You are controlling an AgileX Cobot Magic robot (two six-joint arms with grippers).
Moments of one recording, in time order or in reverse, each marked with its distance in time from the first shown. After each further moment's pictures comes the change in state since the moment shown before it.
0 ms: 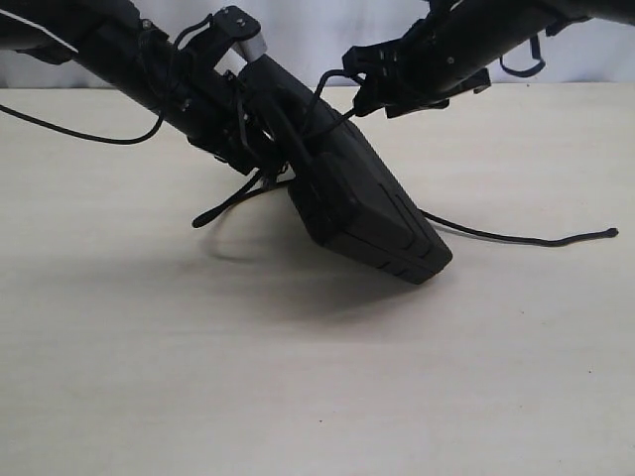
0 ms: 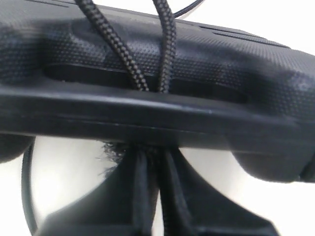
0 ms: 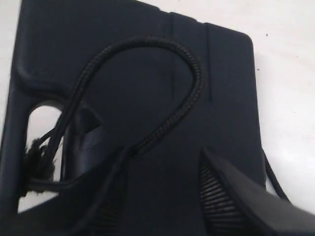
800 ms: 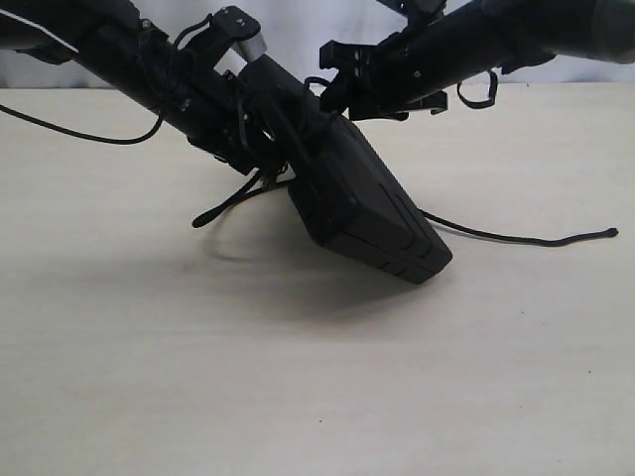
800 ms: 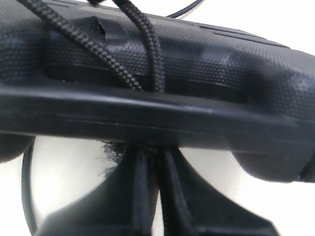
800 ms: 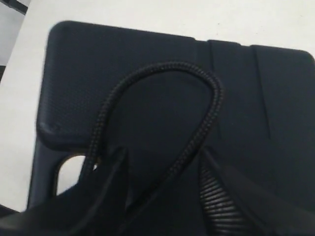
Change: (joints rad) left arm 0.000 0.000 0.000 0.000 0.000 0.000; right arm -0.001 0.091 0.012 0.354 -0.109 -0.176
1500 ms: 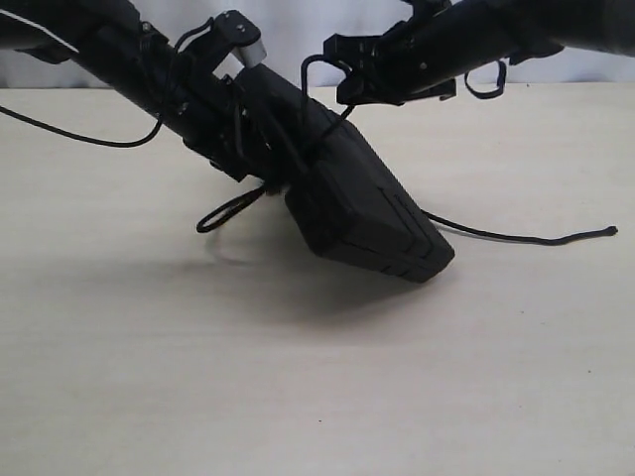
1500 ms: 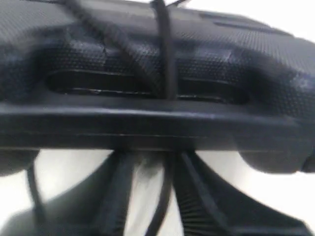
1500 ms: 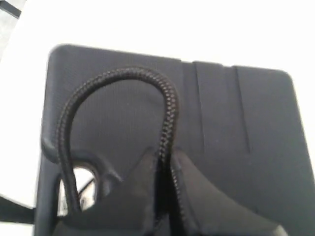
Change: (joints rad) left arm 0.000 0.000 0.000 0.054 0.017 0.003; right arm -0.002 -0.043 0.002 -0.053 -0.030 -0.002
